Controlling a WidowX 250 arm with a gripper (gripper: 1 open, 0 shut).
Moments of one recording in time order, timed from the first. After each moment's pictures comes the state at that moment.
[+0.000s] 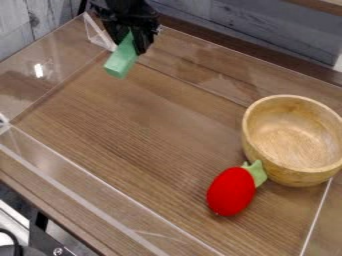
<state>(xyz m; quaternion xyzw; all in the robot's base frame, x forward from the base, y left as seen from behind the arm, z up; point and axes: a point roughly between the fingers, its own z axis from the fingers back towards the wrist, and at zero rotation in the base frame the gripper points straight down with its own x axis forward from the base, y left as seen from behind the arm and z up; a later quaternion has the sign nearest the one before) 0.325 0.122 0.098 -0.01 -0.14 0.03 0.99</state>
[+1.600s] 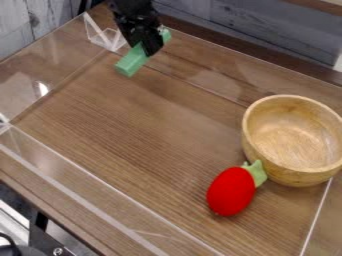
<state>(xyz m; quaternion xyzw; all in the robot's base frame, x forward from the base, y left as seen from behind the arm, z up) 0.349 0.139 0.084 -0.11 -0.12 -0.06 0.98</state>
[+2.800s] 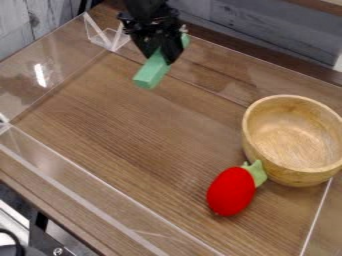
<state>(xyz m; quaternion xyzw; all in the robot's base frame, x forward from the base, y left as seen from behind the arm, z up) 0.331 0.050 0.111 -0.16 -0.13 -0.04 0.98</state>
